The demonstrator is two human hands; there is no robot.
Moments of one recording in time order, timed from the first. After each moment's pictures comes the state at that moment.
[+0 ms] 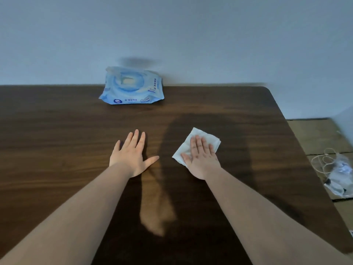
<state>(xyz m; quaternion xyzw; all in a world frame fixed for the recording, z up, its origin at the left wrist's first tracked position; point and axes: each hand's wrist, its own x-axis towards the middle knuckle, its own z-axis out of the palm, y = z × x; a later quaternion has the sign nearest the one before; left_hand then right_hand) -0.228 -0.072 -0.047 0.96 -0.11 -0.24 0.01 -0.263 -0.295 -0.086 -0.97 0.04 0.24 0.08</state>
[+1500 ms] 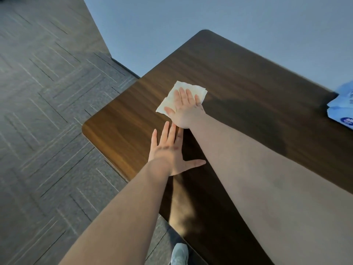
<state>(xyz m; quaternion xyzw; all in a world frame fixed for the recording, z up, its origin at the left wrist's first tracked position) -0.354 0.280 -0.082 0.94 0.22 -0.22 0.12 -0.211 0.281 -0.100 -0.89 -0.41 0.20 0.01</state>
